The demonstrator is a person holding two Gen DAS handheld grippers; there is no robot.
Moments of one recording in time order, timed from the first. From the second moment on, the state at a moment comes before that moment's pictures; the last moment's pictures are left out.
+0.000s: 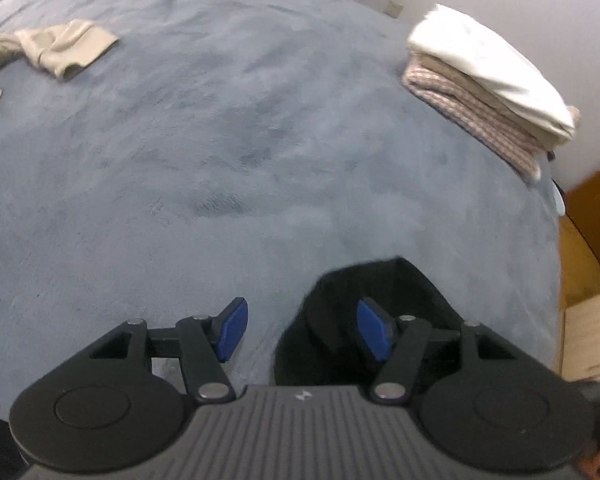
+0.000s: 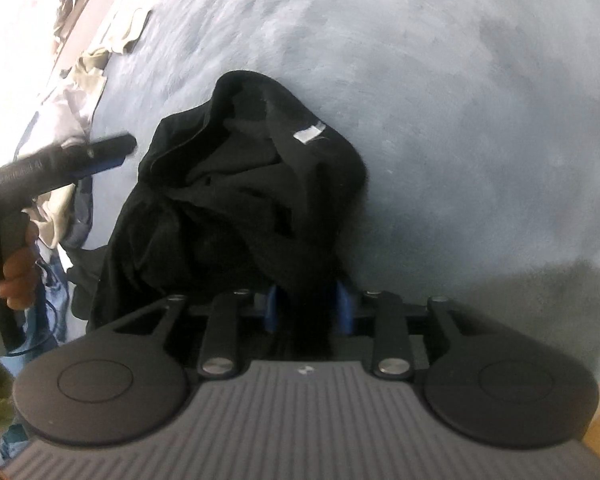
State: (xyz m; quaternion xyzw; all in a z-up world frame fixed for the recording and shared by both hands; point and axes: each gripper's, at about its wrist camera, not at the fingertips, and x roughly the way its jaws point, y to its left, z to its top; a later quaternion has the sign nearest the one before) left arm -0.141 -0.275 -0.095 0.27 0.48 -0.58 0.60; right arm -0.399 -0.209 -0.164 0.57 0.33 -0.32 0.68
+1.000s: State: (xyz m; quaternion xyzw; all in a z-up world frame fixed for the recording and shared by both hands) left arm -0.170 -0.119 0.133 0.13 0.35 -0.43 0.82; right arm -0.377 -0.237 0.044 0.32 0.31 -0.24 0.86
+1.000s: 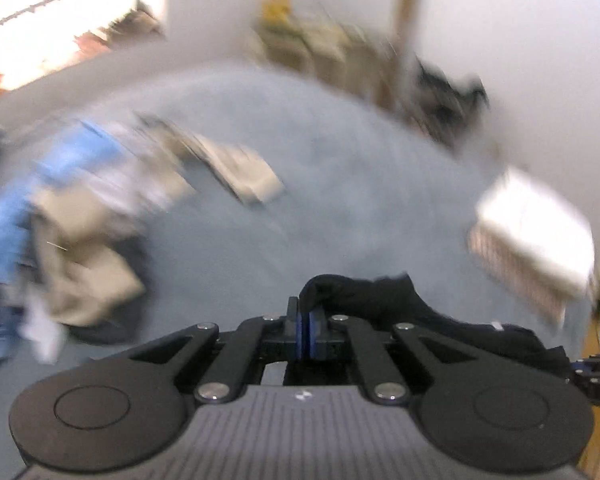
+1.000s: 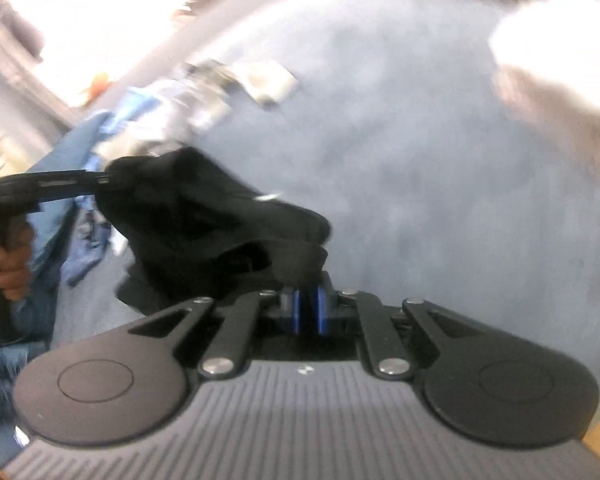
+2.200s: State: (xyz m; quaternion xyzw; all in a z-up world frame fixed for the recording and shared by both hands) left arm -0.401 0.017 0.321 0.07 0.27 -0.28 0.92; right arm -0.476 -0.266 0.299 0.02 0.26 -0.07 0.96
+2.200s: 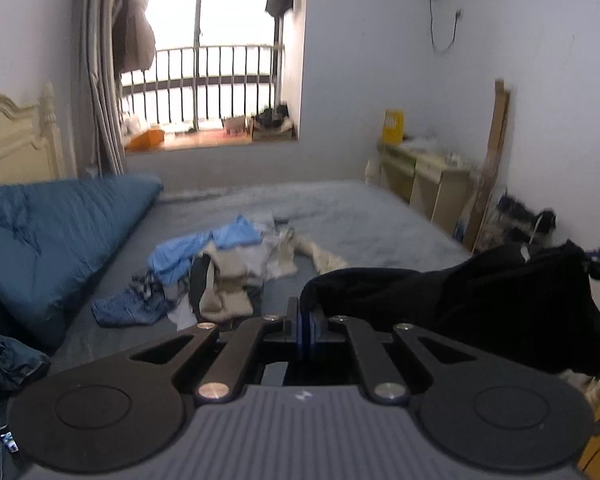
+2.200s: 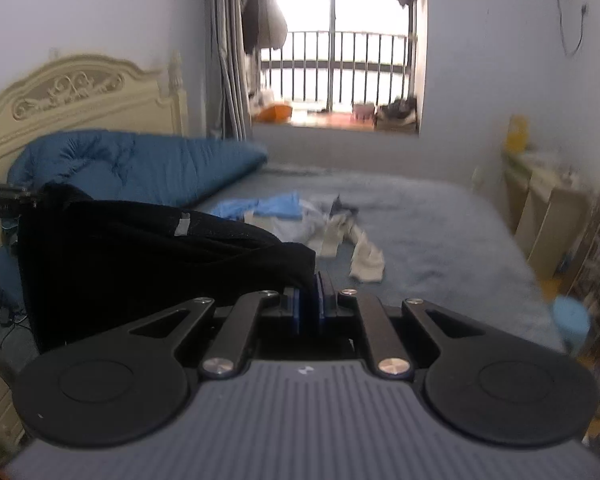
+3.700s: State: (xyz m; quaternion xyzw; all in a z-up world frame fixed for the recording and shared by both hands) left arm -0.279 0.084 0.012 0.04 0.49 -0.19 0.85; right arm -0.292 -0.368 0.012 0.21 0.41 0.01 0.89
